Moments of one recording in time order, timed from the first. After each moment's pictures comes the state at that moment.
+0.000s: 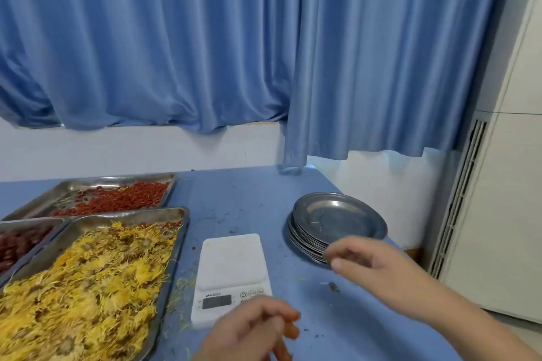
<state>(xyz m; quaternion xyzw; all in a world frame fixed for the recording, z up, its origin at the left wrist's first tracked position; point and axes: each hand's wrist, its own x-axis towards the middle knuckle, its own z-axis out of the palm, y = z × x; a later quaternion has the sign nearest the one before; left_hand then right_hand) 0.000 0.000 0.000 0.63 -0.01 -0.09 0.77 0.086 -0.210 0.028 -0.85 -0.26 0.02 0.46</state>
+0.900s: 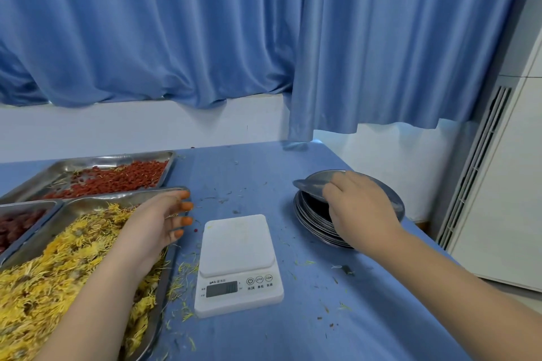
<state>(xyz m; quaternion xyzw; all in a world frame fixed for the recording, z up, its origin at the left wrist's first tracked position) 0.137 0.150 0.007 0.65 0.13 0.10 0.74 0.176 -0.172 0.019 -0.87 -0.28 -0.40 -0.02</state>
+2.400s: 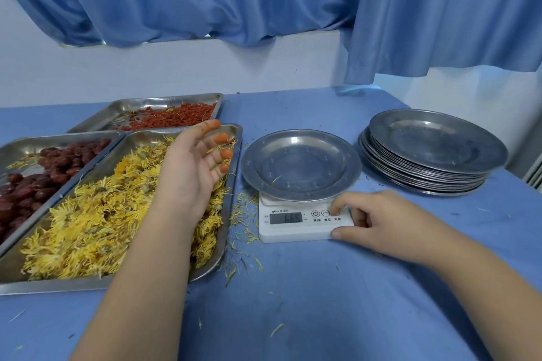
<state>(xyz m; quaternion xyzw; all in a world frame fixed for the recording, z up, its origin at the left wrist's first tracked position) 0.099 0.159 -0.013 0.53 0.05 0.20 0.82 0.130 -0.117 -0.062 -0.92 -0.32 0.00 0.23</state>
